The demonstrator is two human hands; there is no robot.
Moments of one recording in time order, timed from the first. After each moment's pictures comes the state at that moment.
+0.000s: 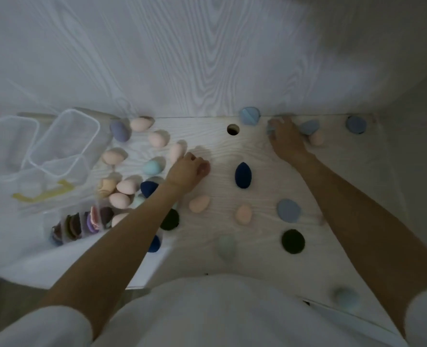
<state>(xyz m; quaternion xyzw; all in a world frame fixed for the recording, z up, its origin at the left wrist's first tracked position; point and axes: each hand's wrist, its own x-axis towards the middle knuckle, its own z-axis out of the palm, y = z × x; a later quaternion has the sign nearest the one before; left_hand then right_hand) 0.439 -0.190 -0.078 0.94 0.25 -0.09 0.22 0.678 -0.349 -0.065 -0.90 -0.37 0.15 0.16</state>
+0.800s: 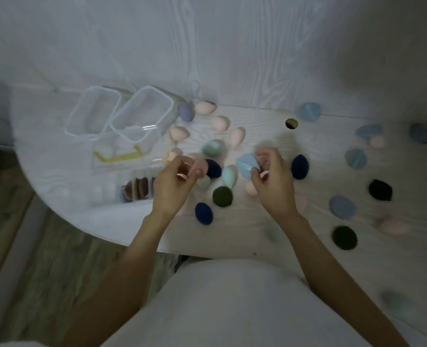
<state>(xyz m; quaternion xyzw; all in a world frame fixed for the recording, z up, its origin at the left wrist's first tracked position) 0.256 -0.203 0.005 0.79 0.42 0.22 0.38 0.426 -0.333 0.011 -0.81 -0.38 0.15 0.43</state>
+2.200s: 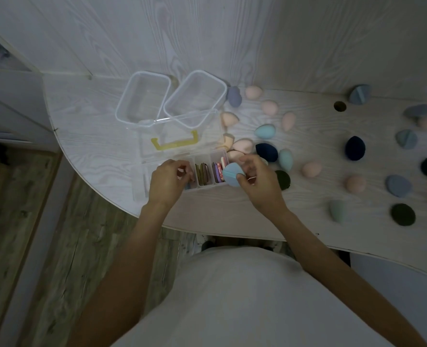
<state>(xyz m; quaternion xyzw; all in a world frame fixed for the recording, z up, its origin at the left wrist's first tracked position) 0.110 -0.097 -0.022 0.85 0.45 0.07 0.28 0.266 -0.248 -0.013 -0.79 -0.40 0.21 0.42</state>
